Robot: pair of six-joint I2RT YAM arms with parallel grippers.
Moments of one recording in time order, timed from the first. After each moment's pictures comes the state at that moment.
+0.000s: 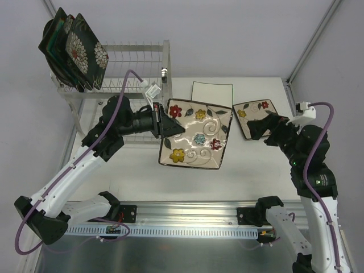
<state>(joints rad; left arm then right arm) -0.61 1.04 1.12 -0.24 0.62 -0.65 0.16 0.65 1.06 -0.64 -0.15 0.42</state>
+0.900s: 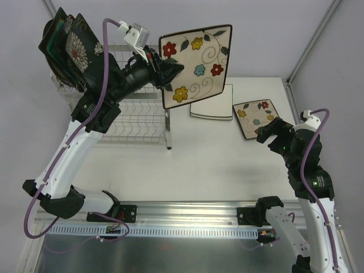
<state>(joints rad) -0.61 1.32 1.79 -0.31 0.30 -0.31 0.16 0.60 0.99 -0.76 0.18 0.47</state>
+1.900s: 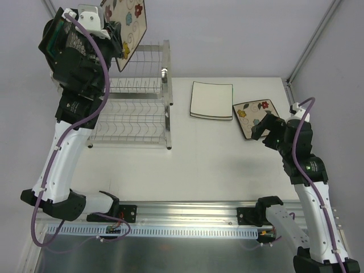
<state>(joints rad) -0.42 1.31 1.85 -0.13 -0.22 0.11 0.16 0.72 0.99 -0.75 0.12 0.45</state>
